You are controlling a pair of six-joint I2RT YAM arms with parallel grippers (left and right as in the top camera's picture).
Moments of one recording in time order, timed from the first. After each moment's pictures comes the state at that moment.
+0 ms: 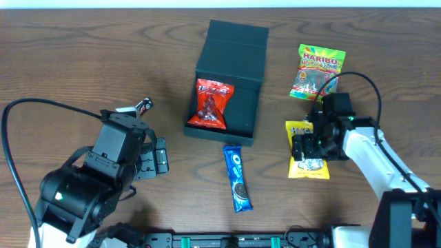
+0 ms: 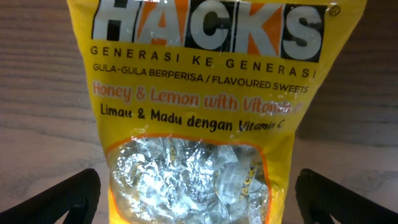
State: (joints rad) left arm -0.47 0.96 1.27 -1.37 -0.19 -0.51; right arm 0.03 1.50 0.81 -0.79 -0.08 0.02
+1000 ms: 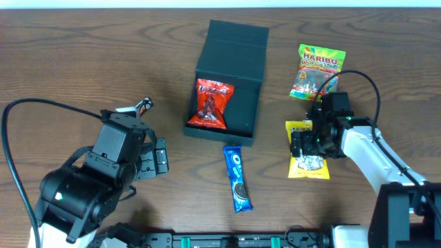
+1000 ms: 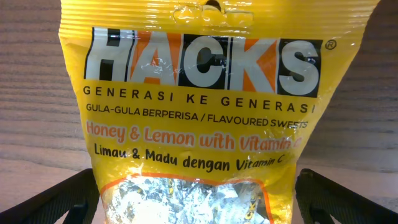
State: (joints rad) left arm -0.47 0.96 1.27 -1.37 -0.19 -0.51; right arm 0.03 1.54 0.80 -0.71 -0.08 0.06
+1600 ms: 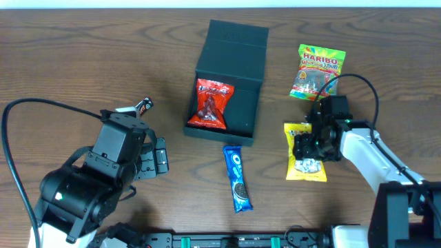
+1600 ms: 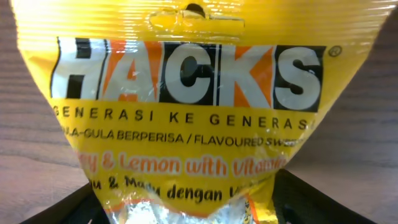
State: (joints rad) left arm -0.47 0.96 1.27 -1.37 -0.19 -0.51; right arm 0.03 1.54 0.76 -0.69 -0.10 0.07
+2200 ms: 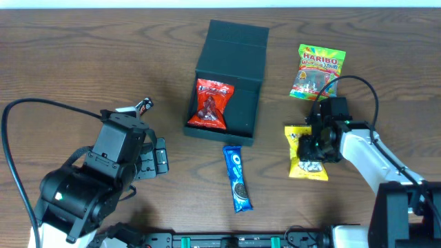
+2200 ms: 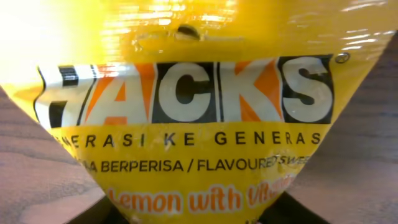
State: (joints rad) left arm -0.47 0.96 1.27 -1.37 -0.19 -0.51; right arm 0.03 1.54 0.75 -0.69 -0.11 0.08
